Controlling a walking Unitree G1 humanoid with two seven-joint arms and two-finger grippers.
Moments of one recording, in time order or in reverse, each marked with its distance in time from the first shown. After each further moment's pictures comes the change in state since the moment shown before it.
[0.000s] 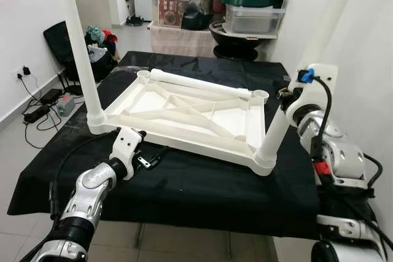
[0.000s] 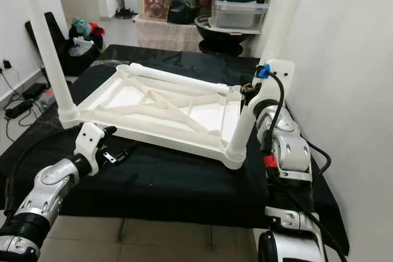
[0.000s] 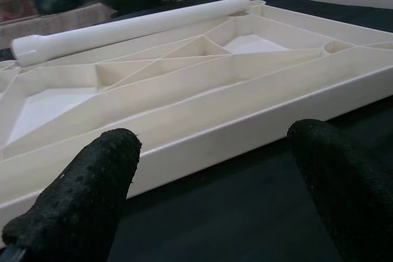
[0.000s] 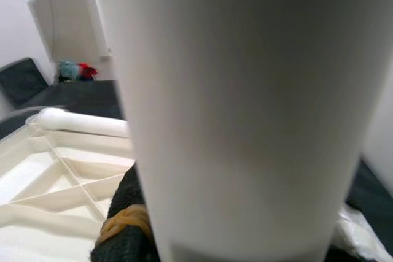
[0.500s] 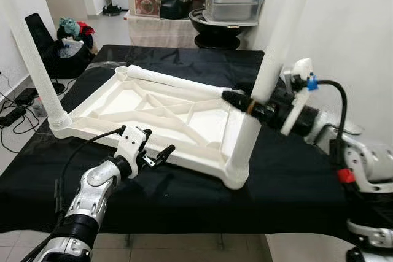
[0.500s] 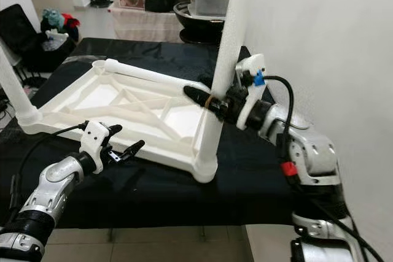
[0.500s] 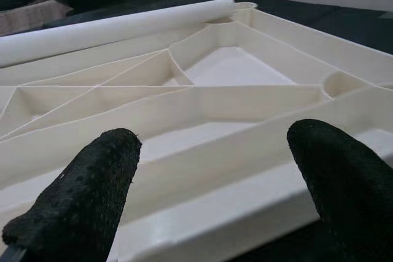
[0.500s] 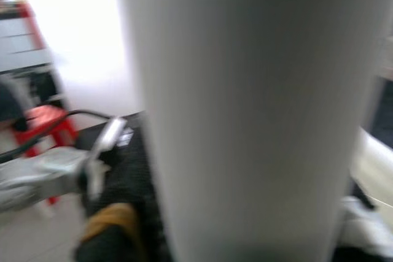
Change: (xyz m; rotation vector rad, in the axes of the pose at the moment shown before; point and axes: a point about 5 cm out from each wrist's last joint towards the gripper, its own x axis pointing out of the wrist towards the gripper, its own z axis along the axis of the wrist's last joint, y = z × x) left arm 0.006 -0.006 0.004 -0.007 -0.018 -0.036; right arm -0.034 0.026 0.023 -0.022 0.042 0.985
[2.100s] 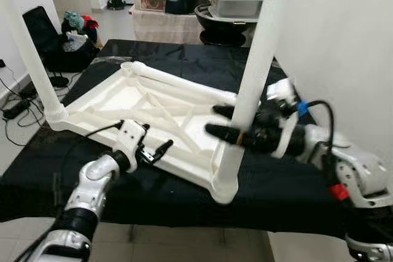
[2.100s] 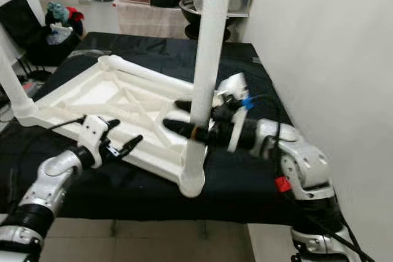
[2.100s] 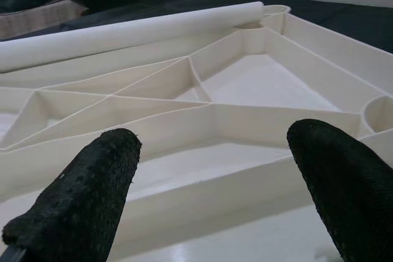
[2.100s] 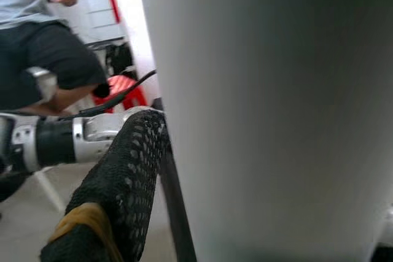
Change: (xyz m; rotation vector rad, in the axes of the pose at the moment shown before) left arm 0.001 0.005 0.001 0.012 0.004 0.012; right arm 0.011 0.034 -0.025 0.045 0.067 0.212
